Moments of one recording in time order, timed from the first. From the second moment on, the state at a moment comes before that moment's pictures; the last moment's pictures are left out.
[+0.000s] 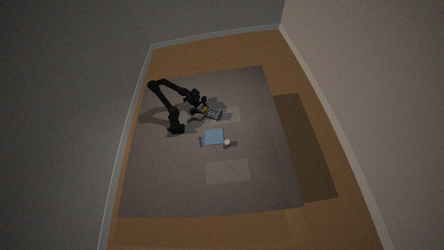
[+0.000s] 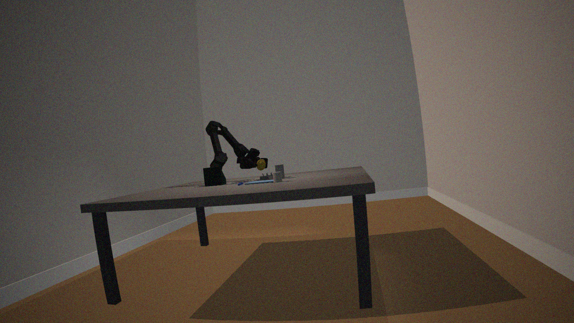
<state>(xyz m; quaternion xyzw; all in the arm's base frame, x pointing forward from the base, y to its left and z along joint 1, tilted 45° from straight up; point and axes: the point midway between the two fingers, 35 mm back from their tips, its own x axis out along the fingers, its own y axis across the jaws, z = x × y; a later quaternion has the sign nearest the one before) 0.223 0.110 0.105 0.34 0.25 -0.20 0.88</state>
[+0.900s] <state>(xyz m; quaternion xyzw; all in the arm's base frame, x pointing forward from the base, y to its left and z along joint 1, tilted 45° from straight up) 0.207 0.125 0.121 0.37 0.12 -0.13 0.91</state>
